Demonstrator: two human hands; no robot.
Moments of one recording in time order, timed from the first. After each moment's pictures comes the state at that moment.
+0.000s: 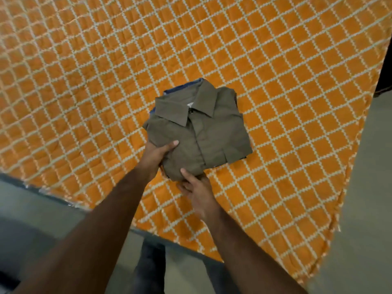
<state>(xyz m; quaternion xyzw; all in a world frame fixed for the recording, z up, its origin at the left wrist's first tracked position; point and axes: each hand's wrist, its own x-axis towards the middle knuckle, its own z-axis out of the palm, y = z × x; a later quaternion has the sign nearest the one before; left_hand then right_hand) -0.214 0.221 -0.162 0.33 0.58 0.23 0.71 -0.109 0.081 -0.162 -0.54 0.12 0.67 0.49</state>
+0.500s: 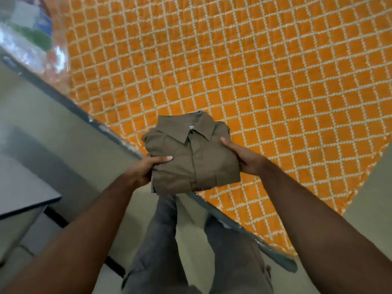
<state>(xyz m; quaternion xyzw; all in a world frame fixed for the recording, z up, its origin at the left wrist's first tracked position) -0.390 0.097 -0.067 0.16 0.61 0.13 0.76 -0.069 0.087 -0.112 -0.53 -0.11 0.82 0.17</state>
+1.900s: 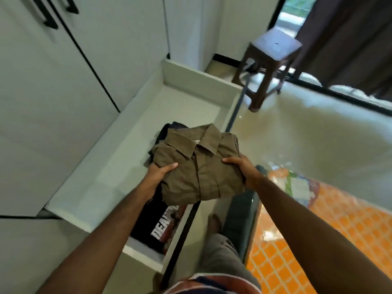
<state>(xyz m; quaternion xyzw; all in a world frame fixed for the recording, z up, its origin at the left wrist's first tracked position) -1.023 0.079 0.162 -0.15 0.65 0.68 0.32 -0.952 0.369 0.182 -0.33 -0.60 0.71 -0.15</state>
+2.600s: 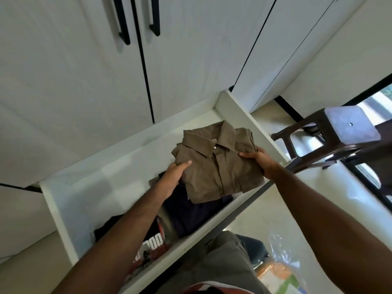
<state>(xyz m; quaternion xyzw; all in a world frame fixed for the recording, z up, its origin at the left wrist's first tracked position) -1.176 0.129 0.142 -0.29 0.55 0.75 0.22 -1.278 0.410 0.215 -0.18 -0.76 0.54 -0.31</state>
